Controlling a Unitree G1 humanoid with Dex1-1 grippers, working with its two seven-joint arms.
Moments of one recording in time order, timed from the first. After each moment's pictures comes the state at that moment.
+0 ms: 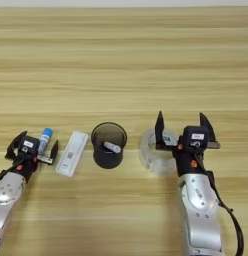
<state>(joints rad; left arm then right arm) -0.13 0.10 -0.05 0.66 0.10 -0.34 -0.08 0.10 -0.08 -0.11 -0.02 0.08 -0.27 0.05</state>
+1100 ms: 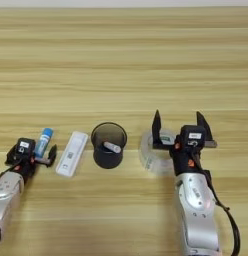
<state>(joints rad) -0.21 0.10 0.02 0.82 0.01 -0.27 -0.14 0.11 -0.07 -0.10 -0.03 0.08 -0.27 0.05</state>
